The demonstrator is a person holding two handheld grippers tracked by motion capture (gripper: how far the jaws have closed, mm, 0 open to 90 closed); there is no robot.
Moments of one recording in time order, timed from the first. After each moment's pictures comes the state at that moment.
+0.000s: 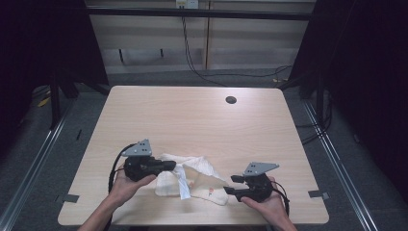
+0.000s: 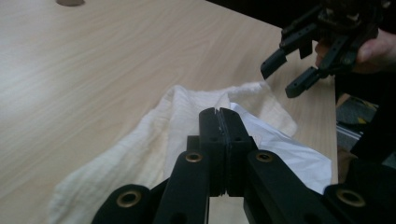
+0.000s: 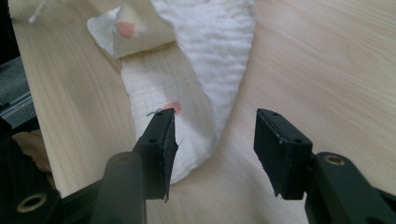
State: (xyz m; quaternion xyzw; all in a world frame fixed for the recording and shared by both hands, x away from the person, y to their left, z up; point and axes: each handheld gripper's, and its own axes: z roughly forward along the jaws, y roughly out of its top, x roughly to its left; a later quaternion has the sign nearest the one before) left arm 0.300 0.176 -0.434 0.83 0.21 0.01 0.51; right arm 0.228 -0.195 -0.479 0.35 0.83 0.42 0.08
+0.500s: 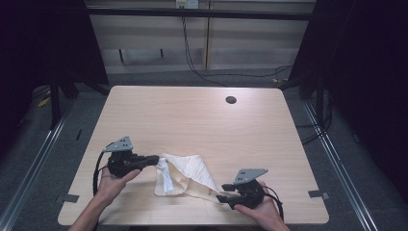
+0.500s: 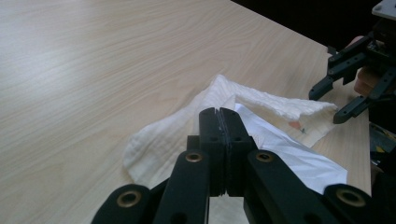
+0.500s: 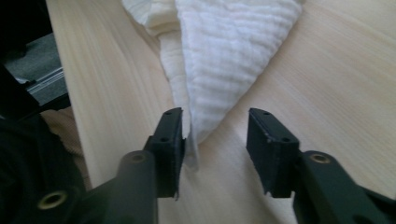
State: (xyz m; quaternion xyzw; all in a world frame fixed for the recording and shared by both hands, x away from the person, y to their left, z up) left arm 0.313 0.221 -0.450 0.81 0.28 0.02 0.51; right arm 0.219 -0.173 -0.490 0.31 0.86 0.41 0.04
